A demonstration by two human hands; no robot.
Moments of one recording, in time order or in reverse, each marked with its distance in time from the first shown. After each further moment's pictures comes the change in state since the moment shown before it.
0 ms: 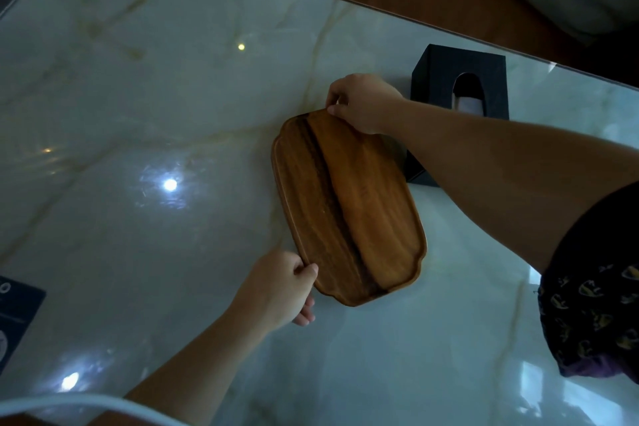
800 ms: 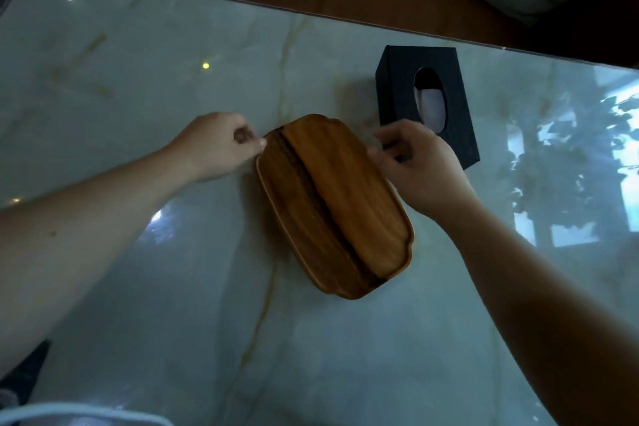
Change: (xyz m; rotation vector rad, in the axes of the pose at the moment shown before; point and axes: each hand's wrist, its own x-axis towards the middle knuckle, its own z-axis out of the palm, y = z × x) left_hand 0.084 0.117 -0.139 0.653 0.245 0.581; right_hand -0.171 -0.035 -0.002 0.441 0.474 0.364
